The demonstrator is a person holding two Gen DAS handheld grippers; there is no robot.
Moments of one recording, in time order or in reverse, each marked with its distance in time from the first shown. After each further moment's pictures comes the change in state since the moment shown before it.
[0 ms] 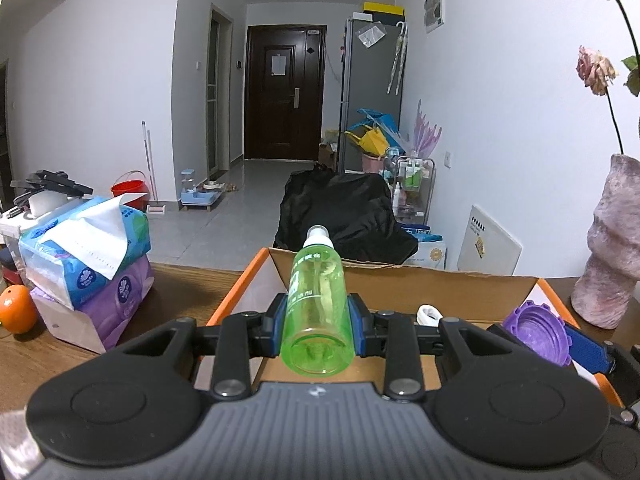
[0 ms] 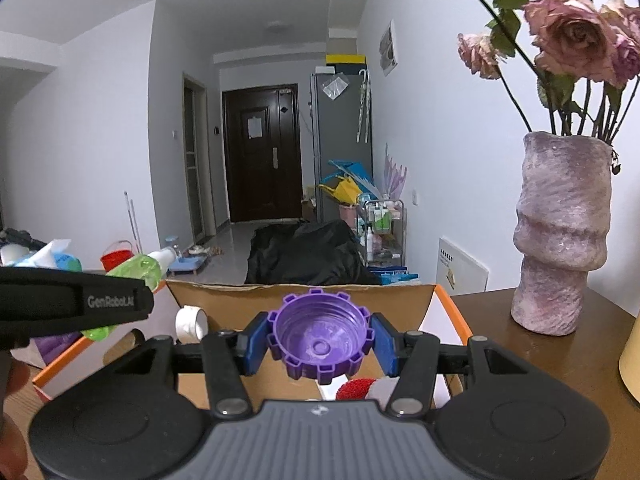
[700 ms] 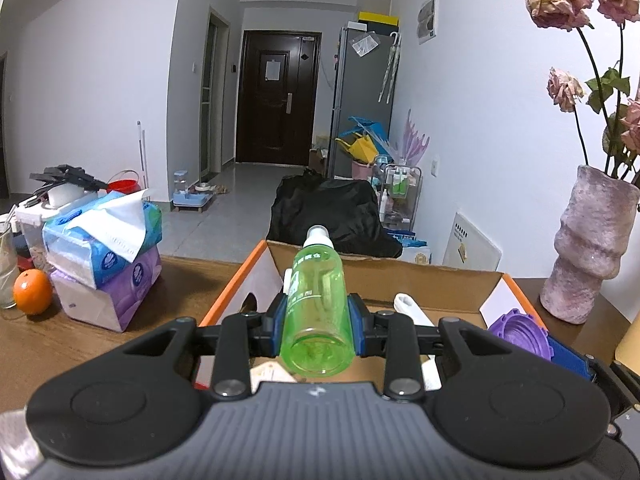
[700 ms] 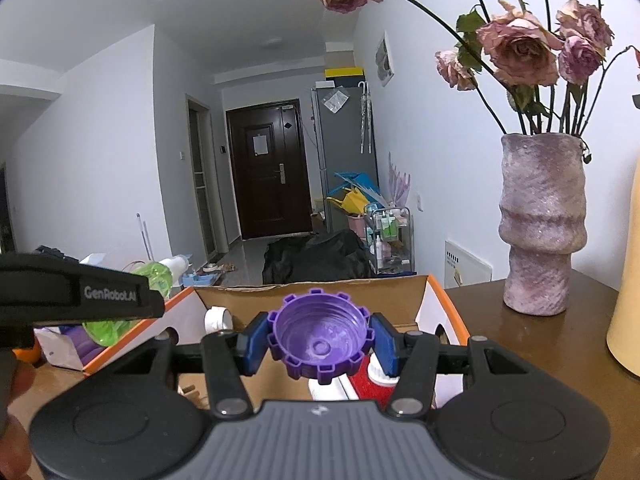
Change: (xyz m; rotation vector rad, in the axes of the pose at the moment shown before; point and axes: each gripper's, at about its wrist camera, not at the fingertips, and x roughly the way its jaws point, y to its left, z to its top) left arm -0.053 0.006 -0.009 -0.027 -0.022 -0.042; right arm -0.053 -0.008 -0.014 0.058 -0.050 0.043
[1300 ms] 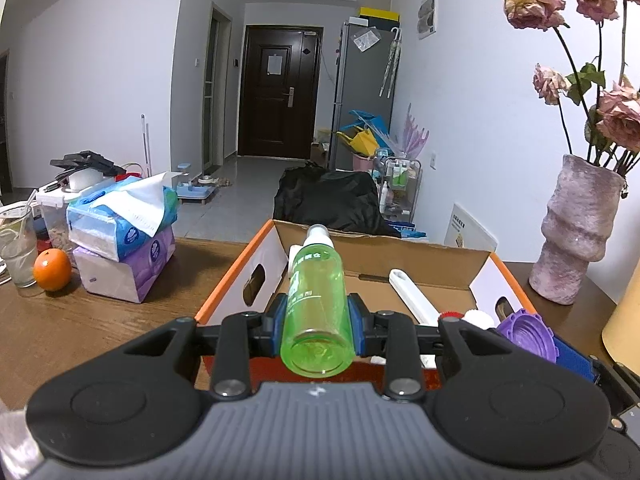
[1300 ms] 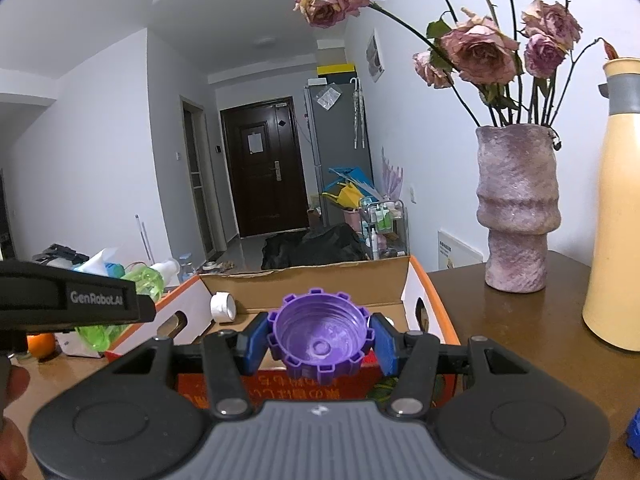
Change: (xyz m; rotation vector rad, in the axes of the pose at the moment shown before) left arm -0.040 0.000 -0.018 -0.001 0.023 0.004; right arm -0.039 -0.012 -0.011 0.033 0.014 -0.005
